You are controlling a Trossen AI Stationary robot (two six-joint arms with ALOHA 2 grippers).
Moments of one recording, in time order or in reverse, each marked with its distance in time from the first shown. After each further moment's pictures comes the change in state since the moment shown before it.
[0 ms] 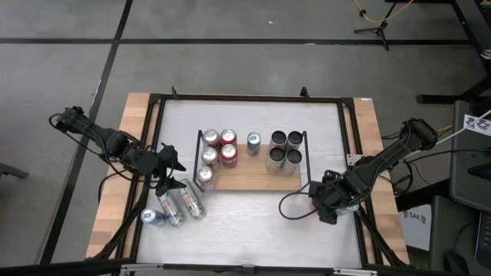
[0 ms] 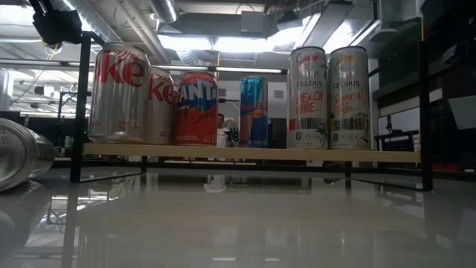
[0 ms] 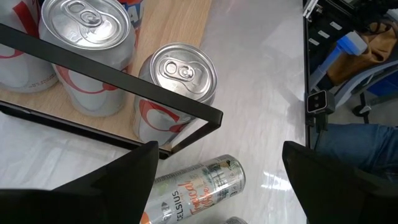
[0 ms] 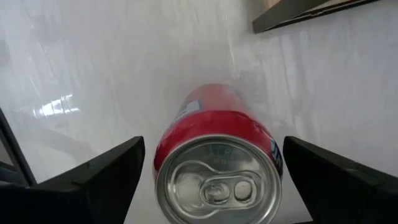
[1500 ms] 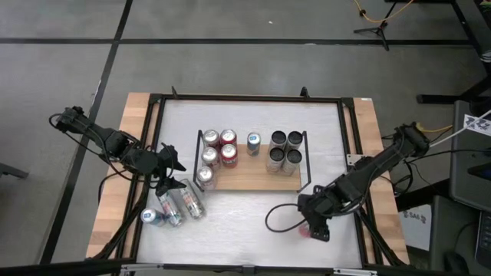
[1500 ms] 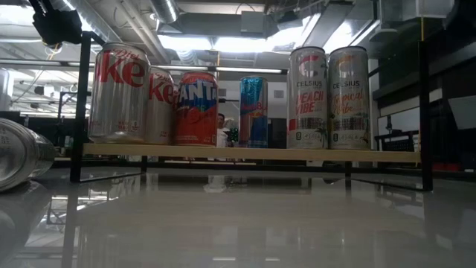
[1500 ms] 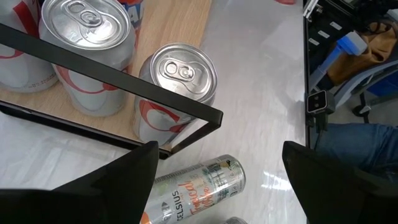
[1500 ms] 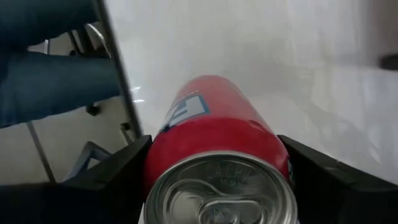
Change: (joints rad) left arm 0.000 0.000 0.000 0.000 0.000 0.001; right arm 0.000 0.155 0.239 0.088 -0.190 0.027
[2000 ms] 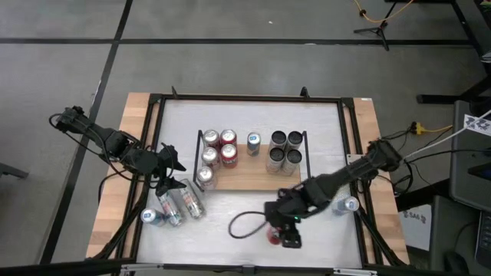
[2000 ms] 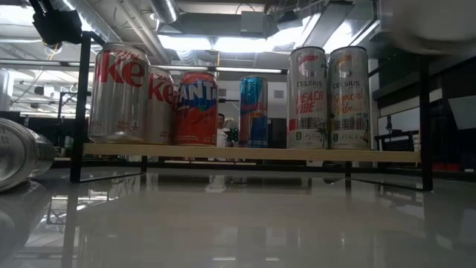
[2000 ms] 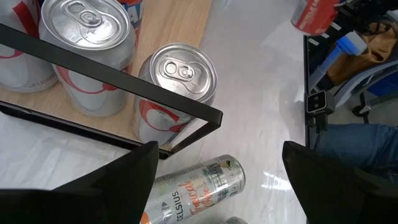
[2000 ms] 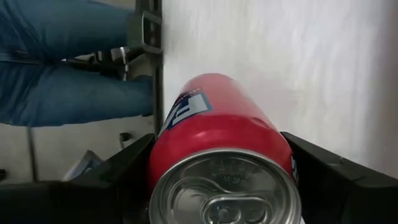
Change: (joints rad) left arm 0.000 0.000 0.000 0.000 0.000 0.000; right arm -0.128 0.356 0.541 -0.115 -0.019 -0.323
